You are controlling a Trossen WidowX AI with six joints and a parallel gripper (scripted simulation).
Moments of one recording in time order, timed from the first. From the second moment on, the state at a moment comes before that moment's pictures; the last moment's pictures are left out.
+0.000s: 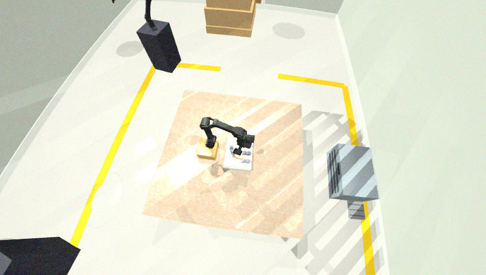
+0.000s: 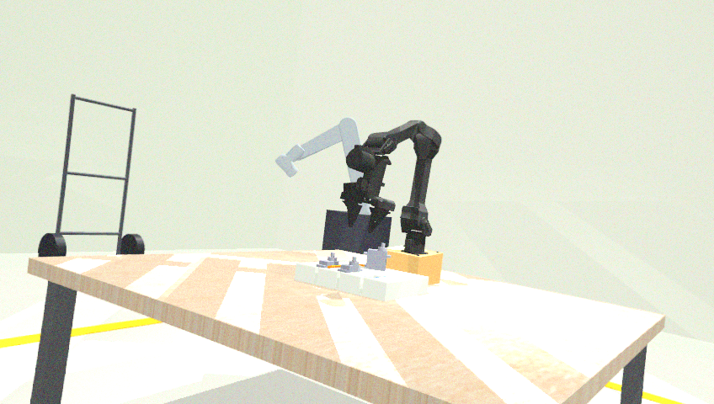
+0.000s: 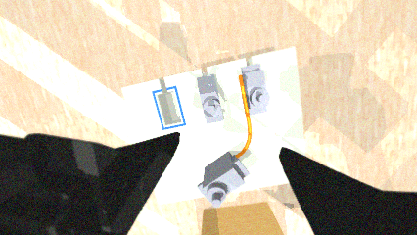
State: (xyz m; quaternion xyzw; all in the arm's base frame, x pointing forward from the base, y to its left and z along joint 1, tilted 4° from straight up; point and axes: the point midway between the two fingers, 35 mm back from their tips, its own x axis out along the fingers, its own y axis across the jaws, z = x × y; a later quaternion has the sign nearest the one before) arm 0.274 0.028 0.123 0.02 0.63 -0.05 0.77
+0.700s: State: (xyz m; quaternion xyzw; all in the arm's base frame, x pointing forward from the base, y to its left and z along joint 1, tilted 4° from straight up) arm 0.214 0.013 0.099 0.29 0.62 -0.26 0.68
